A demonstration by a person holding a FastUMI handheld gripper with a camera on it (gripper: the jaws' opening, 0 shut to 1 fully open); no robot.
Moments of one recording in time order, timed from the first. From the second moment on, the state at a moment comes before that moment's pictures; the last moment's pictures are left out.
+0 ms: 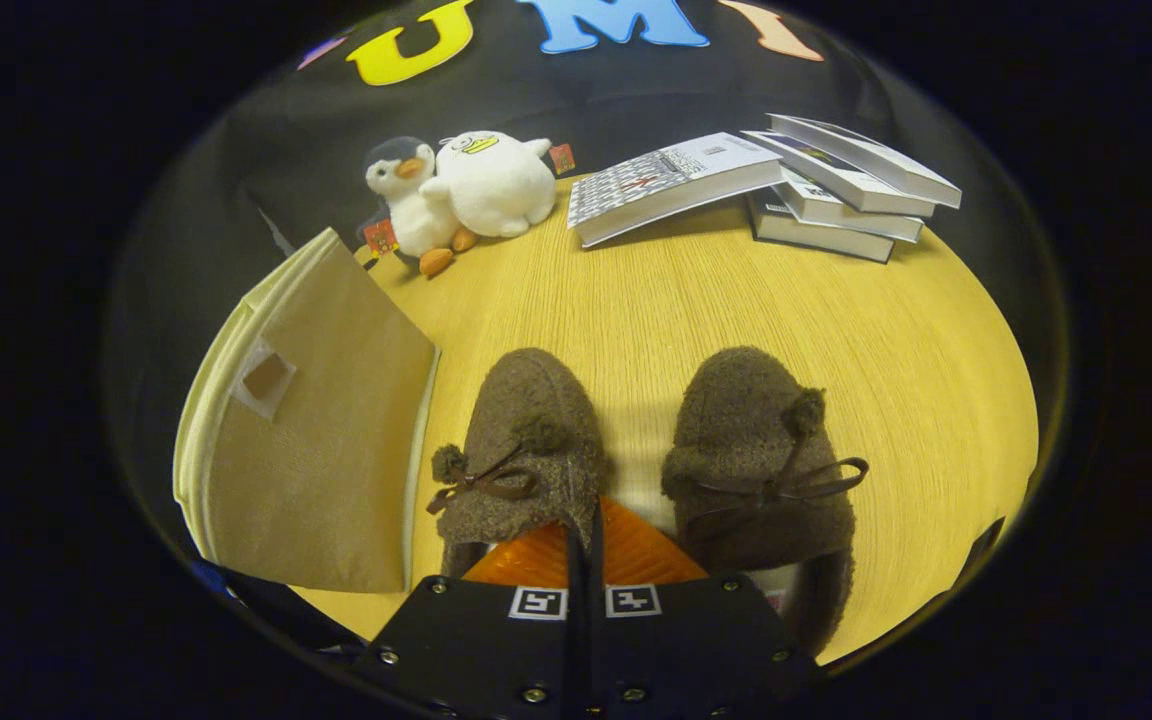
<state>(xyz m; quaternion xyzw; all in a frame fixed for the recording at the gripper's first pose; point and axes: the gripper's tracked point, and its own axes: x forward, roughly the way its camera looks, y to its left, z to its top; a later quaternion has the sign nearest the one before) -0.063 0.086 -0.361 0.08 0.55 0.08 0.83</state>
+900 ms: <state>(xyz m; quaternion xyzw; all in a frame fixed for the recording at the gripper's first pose) 0.004 0.200 -0.211 0.20 0.46 0.11 0.86</state>
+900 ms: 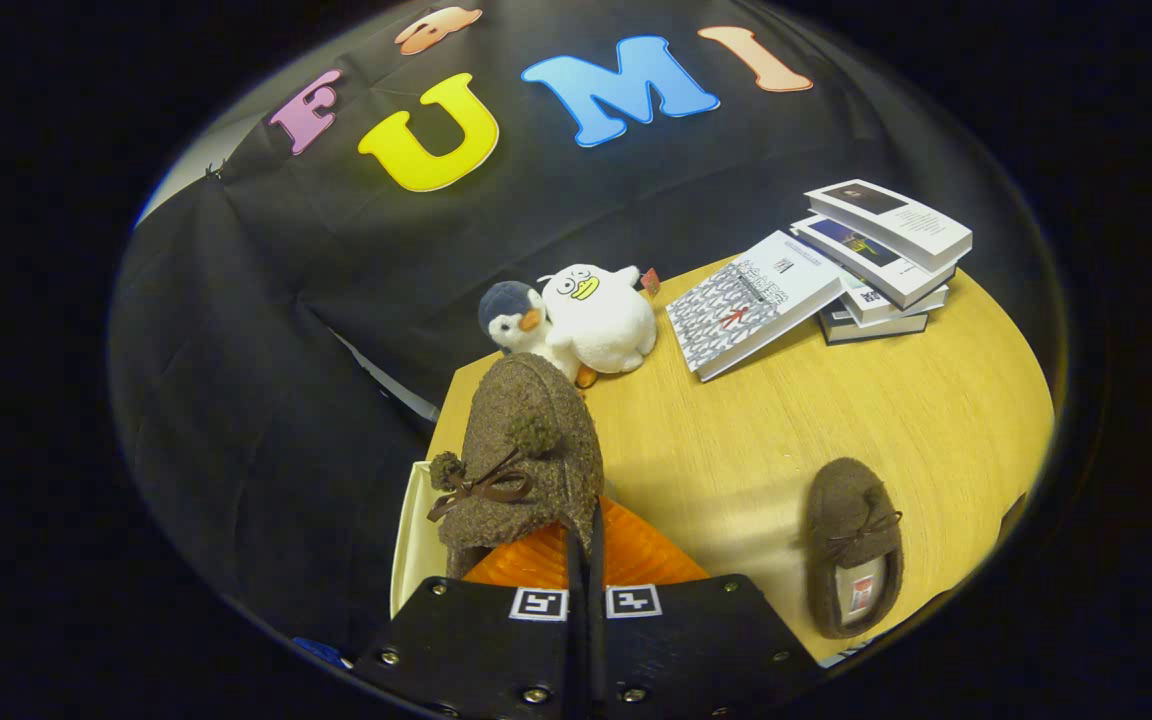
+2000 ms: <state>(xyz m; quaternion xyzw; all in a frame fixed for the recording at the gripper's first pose) -0.028 0.342 -0.298 0.18 0.51 0.13 0.83</state>
